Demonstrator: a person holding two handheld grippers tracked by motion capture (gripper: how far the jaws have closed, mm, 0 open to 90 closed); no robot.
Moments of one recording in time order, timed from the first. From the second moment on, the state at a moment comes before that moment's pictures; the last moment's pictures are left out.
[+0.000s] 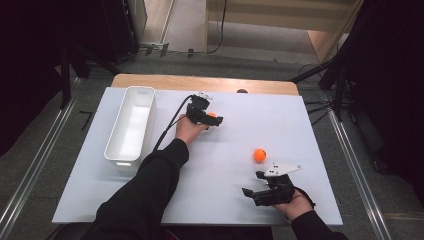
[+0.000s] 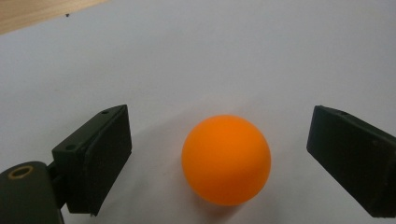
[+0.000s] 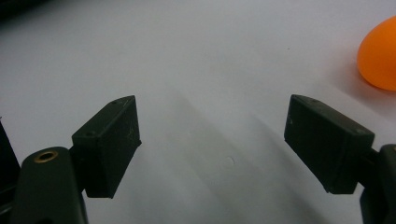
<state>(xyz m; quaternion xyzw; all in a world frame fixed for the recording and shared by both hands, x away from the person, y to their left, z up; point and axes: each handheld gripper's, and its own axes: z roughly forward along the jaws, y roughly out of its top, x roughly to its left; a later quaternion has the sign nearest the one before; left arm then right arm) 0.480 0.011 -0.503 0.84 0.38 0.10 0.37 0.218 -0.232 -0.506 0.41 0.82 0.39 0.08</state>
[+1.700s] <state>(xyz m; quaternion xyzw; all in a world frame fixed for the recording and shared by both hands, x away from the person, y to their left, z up) 0.461 0.007 -0.513 0.85 0.36 0.17 0.36 0.217 -0.232 -0.507 0.41 0.82 0.38 0.07</state>
